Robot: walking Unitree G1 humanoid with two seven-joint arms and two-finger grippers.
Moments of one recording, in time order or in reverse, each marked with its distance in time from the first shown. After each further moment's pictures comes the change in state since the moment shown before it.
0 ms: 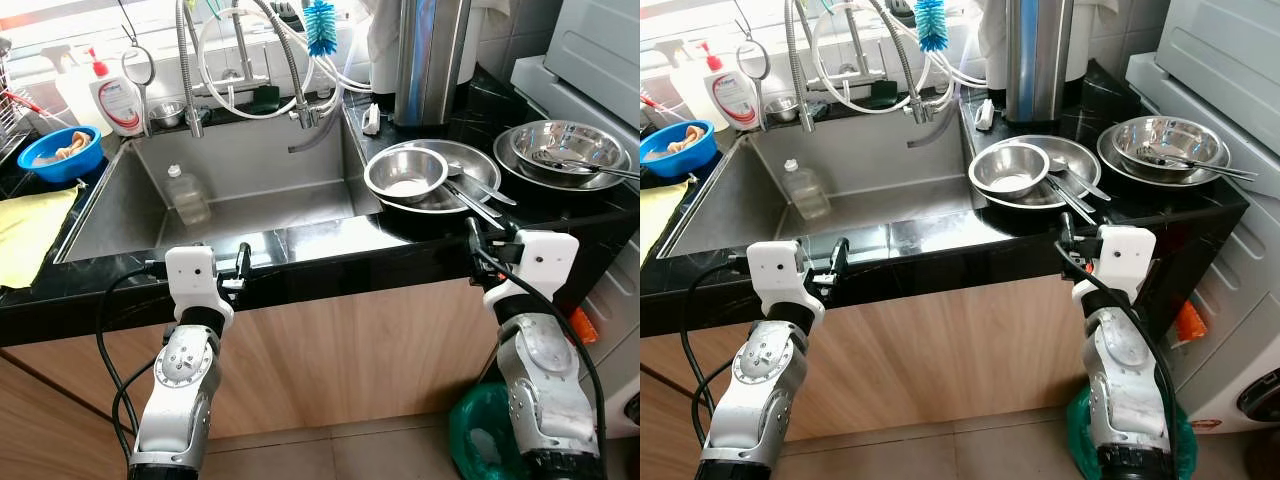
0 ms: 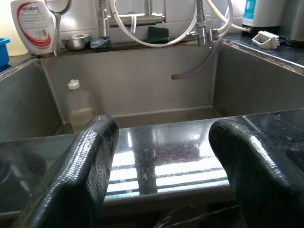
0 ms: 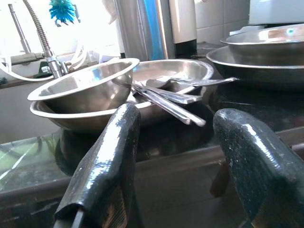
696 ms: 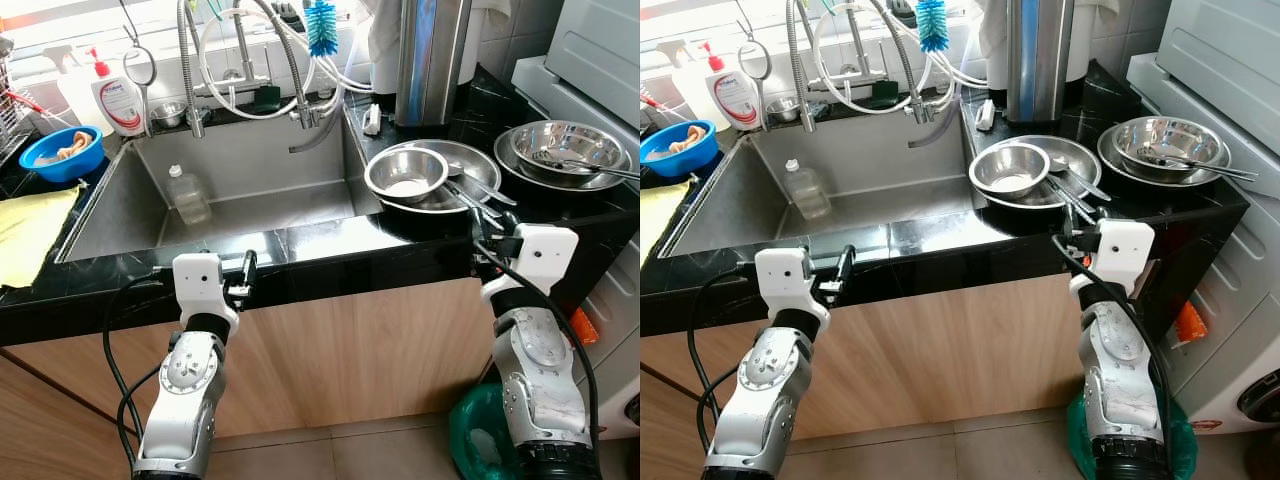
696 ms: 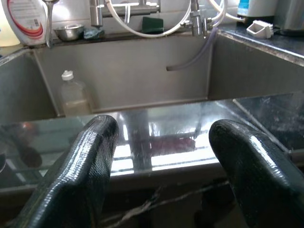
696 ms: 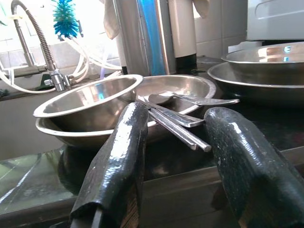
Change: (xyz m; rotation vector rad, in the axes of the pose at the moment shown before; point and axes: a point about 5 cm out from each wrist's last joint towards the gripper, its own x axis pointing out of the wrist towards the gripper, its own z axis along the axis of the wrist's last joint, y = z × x) left arm -0.008 -0.004 -0.008 -0.003 0.032 -0.015; right arm 0.003 0.006 0.005 -0.008 -0.054 -0.001
